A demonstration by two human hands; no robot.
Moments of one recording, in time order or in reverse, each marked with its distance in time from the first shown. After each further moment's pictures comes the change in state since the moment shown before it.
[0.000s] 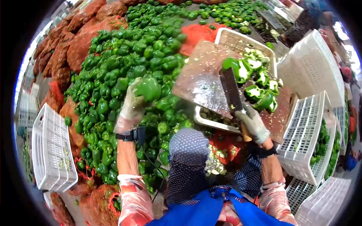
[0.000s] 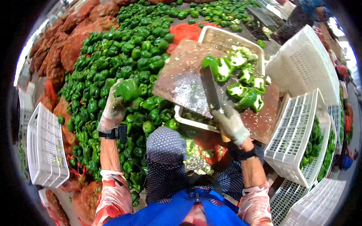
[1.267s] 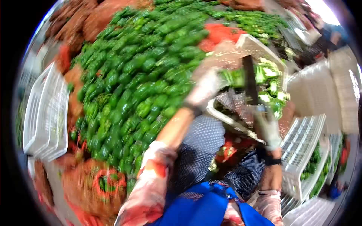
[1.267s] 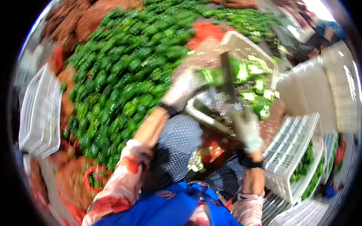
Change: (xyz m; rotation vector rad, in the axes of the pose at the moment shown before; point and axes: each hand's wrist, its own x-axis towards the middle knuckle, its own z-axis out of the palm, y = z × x) left_hand 0.083 -0.096 0.147 -0.167 -0.040 -0.125; right_hand -0.026 -0.036 0.000 -0.226 0.176 0.017
